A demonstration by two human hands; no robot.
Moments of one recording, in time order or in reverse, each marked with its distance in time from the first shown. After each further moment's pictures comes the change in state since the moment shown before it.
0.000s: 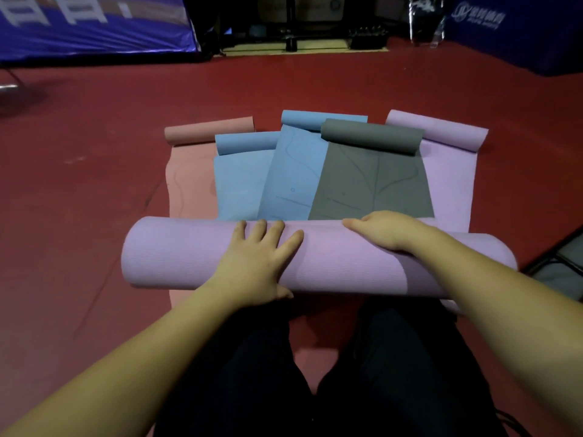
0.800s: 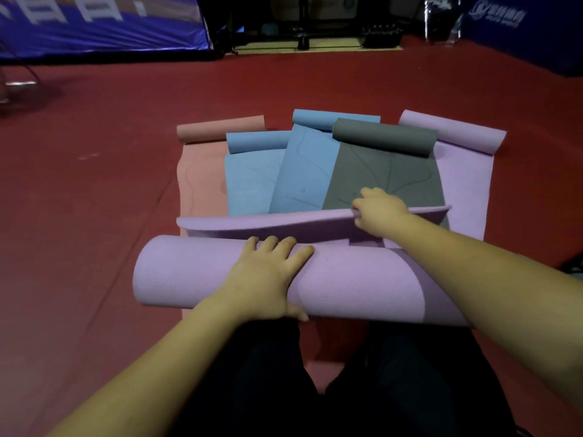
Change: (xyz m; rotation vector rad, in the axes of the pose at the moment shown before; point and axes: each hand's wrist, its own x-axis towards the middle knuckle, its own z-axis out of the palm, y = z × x) left_hand -0.015 -0.001 -0.003 -0.100 -0.133 -0.028; right_hand 0.066 -0.019 0.004 -0.359 0.291 -0.143
